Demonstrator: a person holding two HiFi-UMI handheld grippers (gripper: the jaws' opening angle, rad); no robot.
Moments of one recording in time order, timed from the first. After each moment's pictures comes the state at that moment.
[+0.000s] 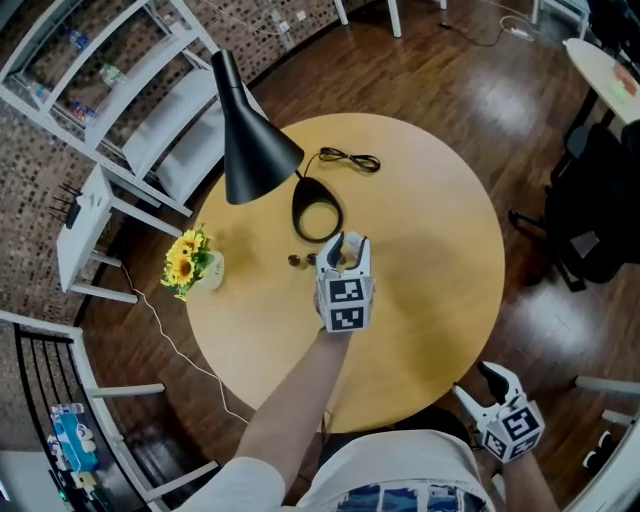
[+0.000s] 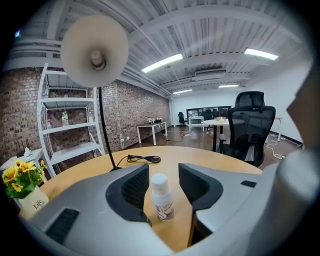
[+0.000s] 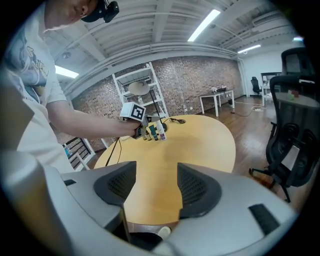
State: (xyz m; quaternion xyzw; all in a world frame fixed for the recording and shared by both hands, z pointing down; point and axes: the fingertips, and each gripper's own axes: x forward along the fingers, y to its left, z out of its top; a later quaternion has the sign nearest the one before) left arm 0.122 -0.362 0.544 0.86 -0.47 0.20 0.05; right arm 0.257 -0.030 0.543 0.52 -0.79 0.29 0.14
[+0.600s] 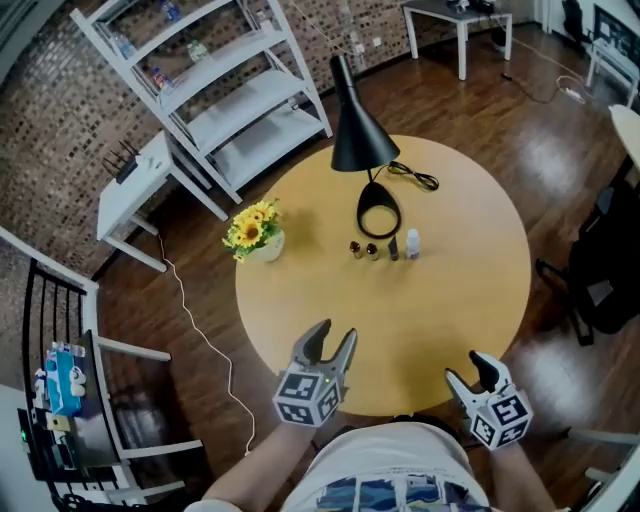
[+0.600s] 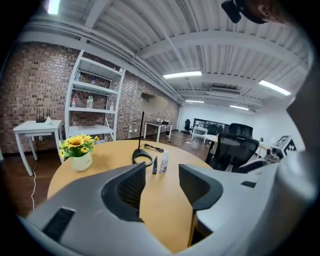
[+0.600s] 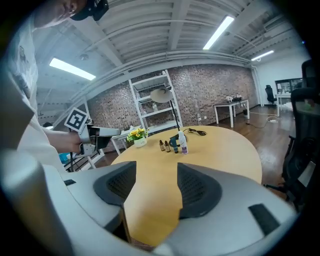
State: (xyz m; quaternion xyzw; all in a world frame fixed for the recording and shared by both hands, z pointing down) left arm -0.055 -0.123 0.454 0.84 -0.50 0.13 0.18; right arm 0.174 -0.034 0.497 0.47 -0.84 0.23 0.12
